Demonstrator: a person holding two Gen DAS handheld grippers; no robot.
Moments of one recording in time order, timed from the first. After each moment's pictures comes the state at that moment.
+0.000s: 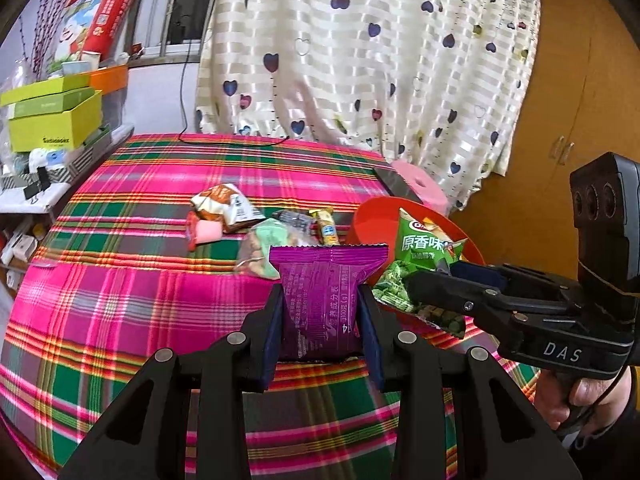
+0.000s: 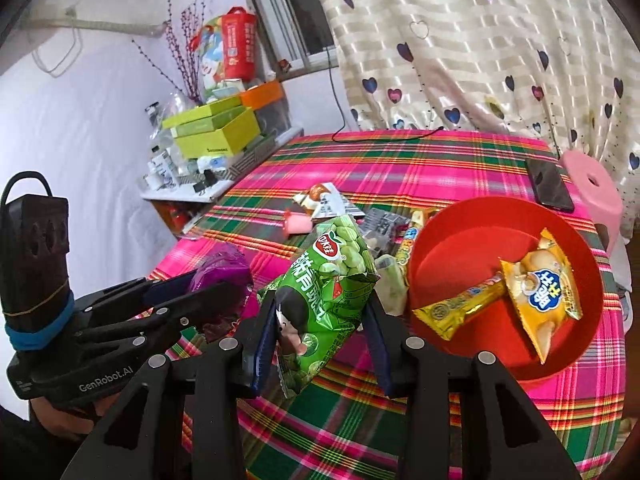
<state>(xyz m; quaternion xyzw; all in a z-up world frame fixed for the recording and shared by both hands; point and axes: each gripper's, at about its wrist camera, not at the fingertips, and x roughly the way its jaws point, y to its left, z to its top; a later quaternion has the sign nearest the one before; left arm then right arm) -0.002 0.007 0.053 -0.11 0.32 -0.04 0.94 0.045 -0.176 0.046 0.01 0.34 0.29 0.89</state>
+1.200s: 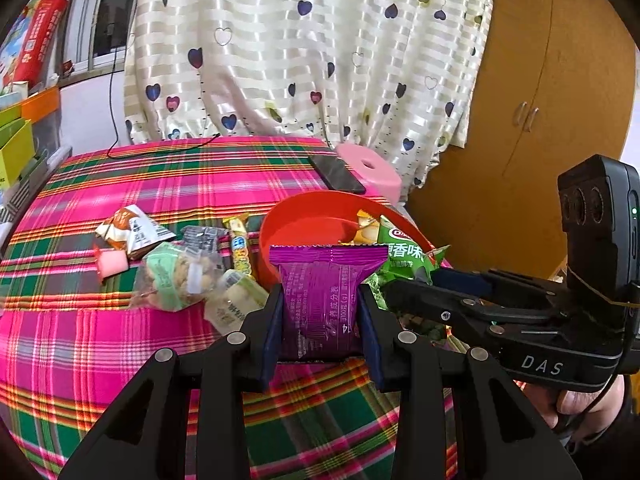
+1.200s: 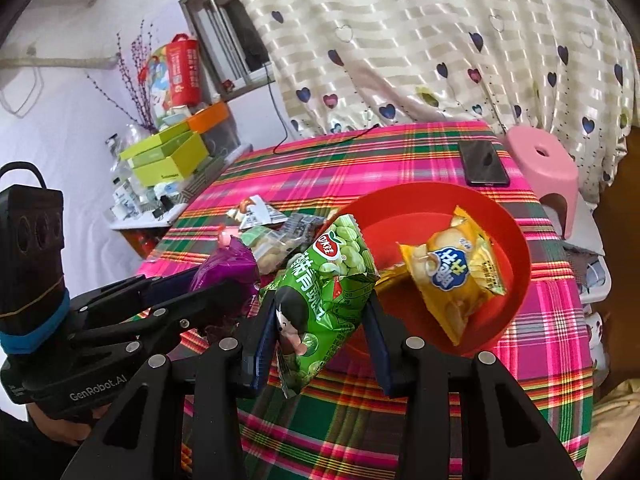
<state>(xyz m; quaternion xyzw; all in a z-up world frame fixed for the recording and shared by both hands) 0.050 -0.066 0.059 -0.07 0.34 -0.12 0.93 0.056 -0.258 0.041 0.06 0.34 0.22 0.91</state>
